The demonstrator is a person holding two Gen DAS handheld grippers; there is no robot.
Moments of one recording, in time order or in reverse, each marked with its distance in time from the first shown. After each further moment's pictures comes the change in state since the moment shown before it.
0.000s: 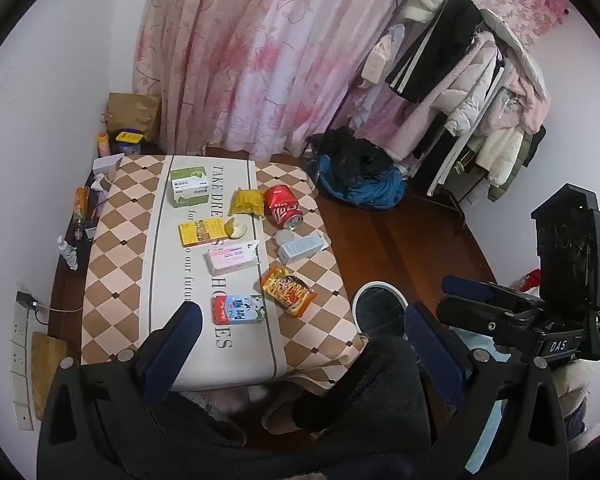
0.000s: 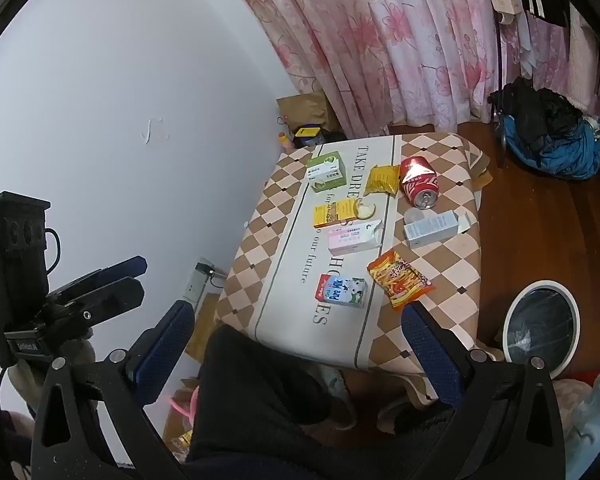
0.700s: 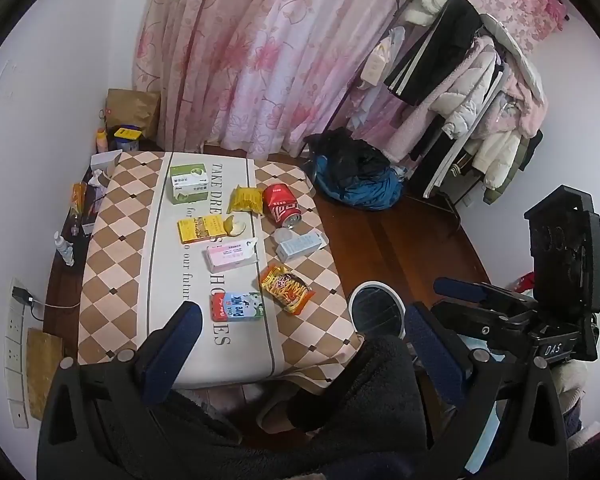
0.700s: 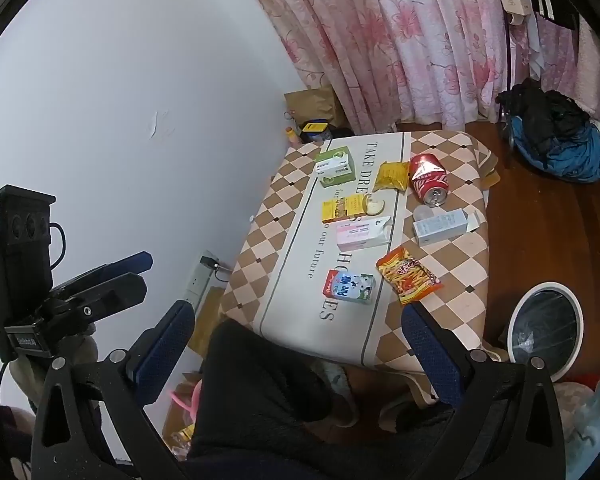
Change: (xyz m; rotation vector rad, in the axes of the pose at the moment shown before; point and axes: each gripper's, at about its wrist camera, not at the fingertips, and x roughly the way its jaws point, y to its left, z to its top) left arm -0.001 0.003 0.000 -0.012 -0.004 -0.021; right arm 0.009 0.012 -0.003 -0.019 0.022 0.001
